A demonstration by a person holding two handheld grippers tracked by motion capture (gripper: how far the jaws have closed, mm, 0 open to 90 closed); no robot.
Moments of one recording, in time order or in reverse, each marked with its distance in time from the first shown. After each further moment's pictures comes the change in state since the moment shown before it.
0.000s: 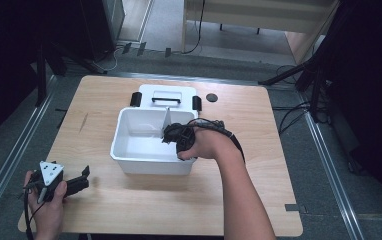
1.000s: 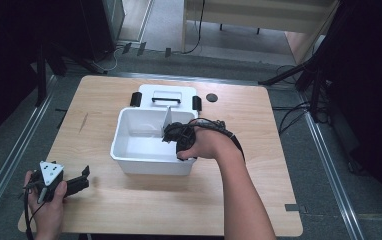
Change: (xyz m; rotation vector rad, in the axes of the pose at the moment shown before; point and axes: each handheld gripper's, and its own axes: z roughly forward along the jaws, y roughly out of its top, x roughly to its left) left arm 0.000 0.000 0.000 0.002 0.004 0.002; right arm -0.001 -0.001 -0.002 -0.014 0.011 0.015
